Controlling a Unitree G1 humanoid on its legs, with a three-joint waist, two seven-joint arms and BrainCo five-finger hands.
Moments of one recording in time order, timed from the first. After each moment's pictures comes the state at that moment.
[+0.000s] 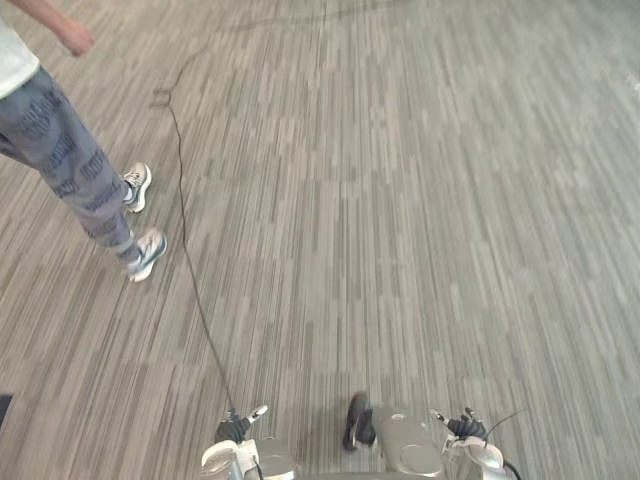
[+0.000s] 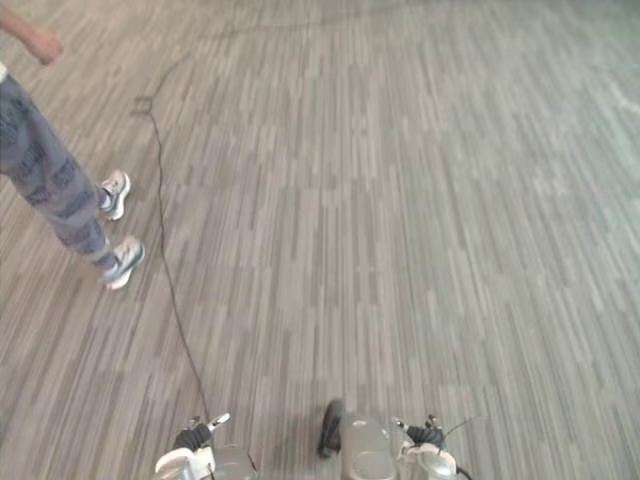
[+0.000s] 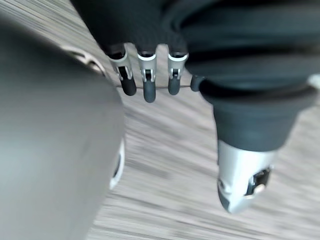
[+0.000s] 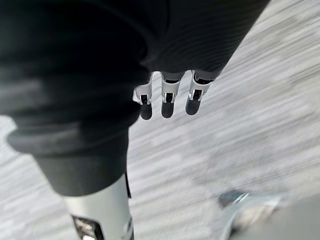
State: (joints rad) left arm 0.05 0.02 0.26 0.91 -0.13 -0.09 0.09; right arm 0.03 -0.04 -0.27 0.97 0.16 -0.05 -0.17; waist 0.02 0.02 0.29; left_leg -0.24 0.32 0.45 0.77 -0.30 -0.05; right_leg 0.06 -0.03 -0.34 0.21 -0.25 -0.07
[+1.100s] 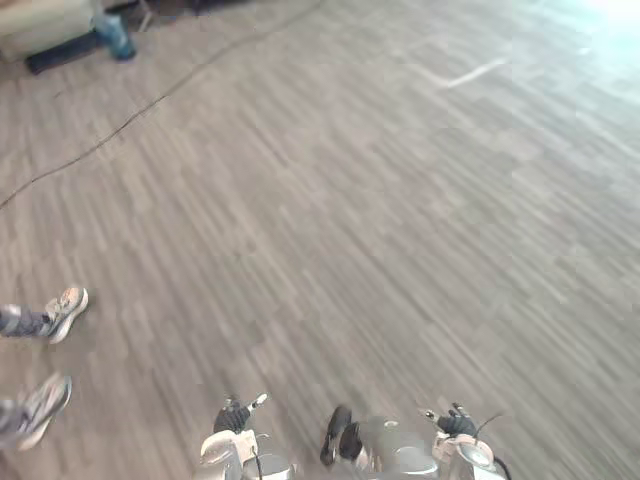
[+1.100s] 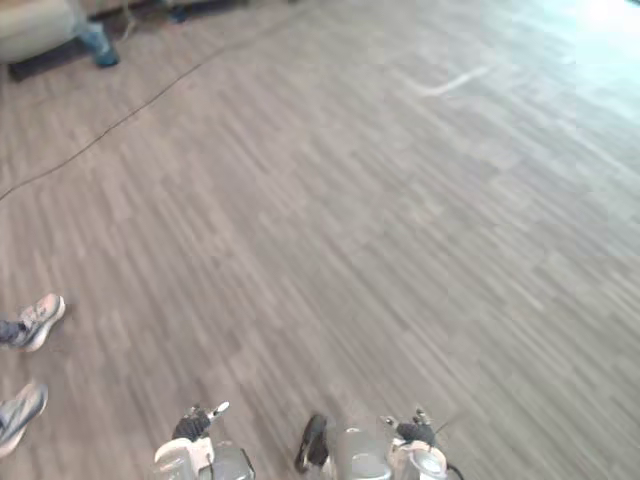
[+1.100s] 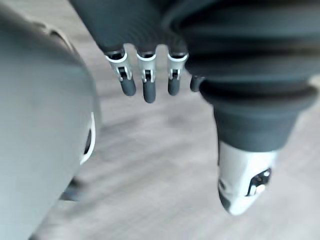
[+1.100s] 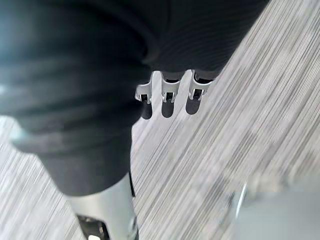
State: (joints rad) left arm 0.05 0.02 0.22 0.89 -0.12 -0.09 0.08; right arm 0.02 -0.02 -0.22 0.95 0.13 -0.04 -0.14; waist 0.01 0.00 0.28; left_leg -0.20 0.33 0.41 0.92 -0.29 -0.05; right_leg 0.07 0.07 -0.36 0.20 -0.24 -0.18
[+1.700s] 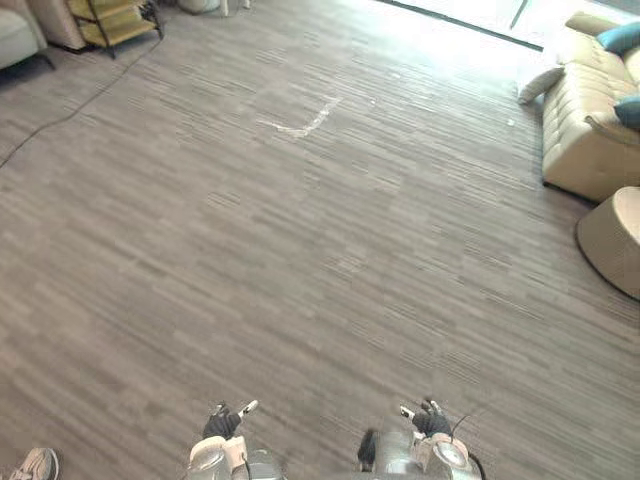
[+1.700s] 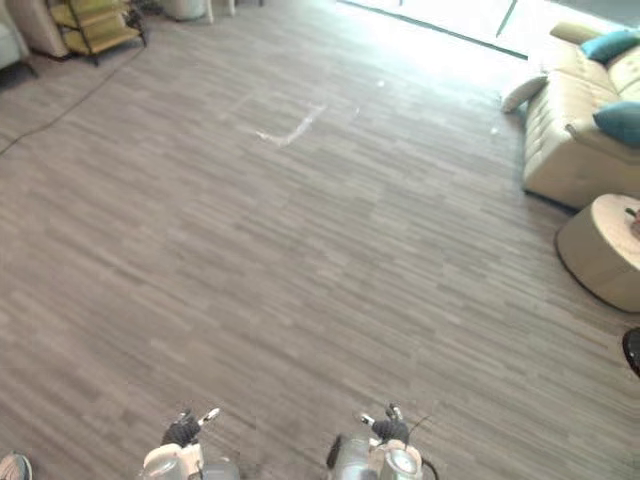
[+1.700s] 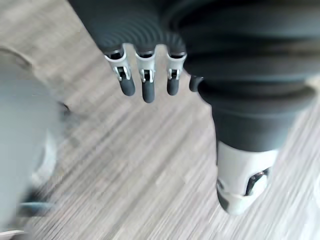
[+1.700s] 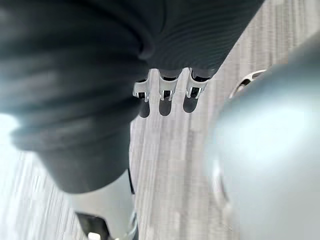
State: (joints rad) left arm 0.02 0.07 0.11 1.01 -0.15 -0.08 0.08; right arm -0.01 -0.01 -0.22 0.95 0.11 -0.06 -0.12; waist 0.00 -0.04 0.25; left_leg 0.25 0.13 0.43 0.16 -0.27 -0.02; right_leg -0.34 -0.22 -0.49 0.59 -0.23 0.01
